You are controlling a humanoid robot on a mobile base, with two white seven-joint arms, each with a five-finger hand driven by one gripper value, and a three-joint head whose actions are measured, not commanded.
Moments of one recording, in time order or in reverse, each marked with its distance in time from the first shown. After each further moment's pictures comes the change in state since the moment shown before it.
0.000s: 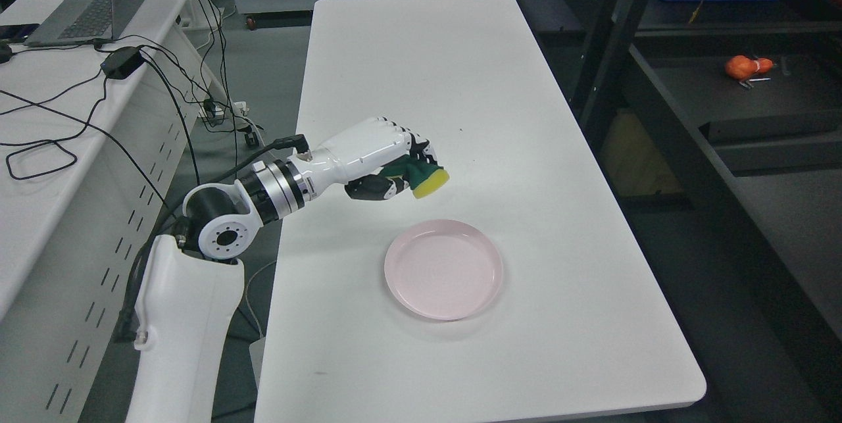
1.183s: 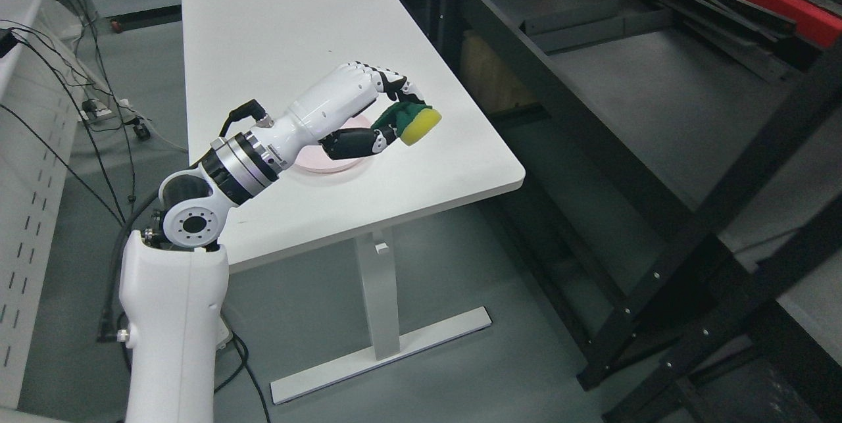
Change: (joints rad) left arm -0.009 -0.030 0.076 -0.046 0.181 0.008 0.022; right arm 0.000 0.000 0.000 0.000 0.000 0.000 0.000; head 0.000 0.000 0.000
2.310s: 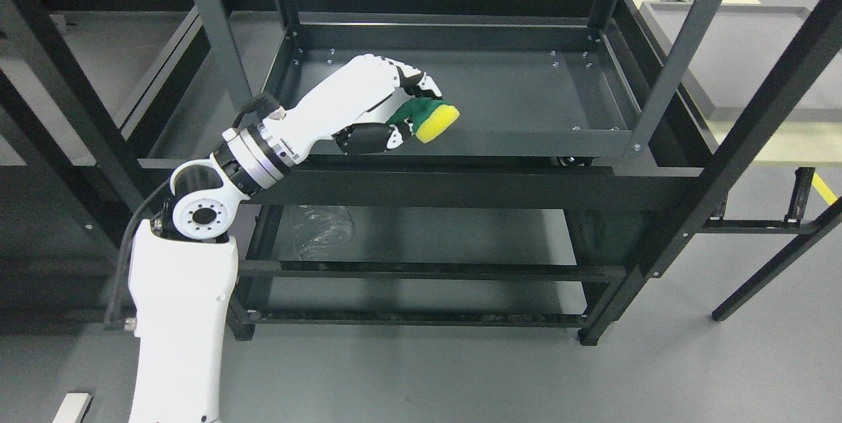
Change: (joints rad) left arm -0.074 -0.003 -0.061 -0.002 0.018 -0.001 -0.005; right arm 0.000 0.000 0.000 0.000 0.000 0.000 -0.001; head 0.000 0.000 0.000
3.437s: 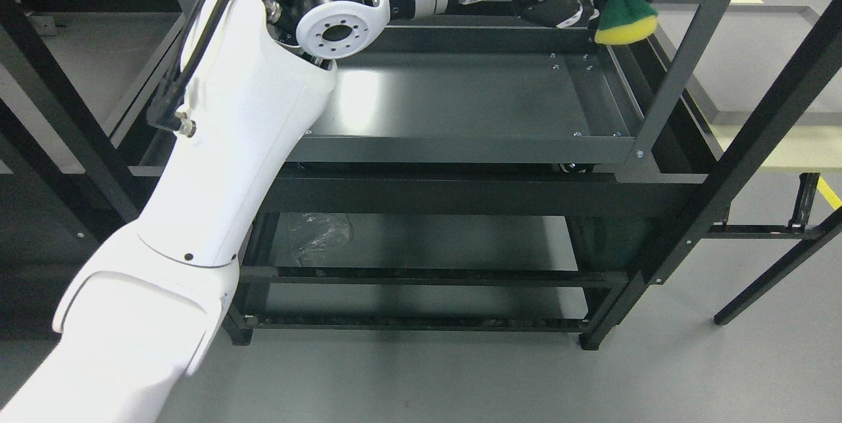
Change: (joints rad) left arm -0.571 0.000 -0.494 0.185 -0.237 0.028 0.111; right arm 0.001 0.000 0.000 0.000 0.000 0.000 0.003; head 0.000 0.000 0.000
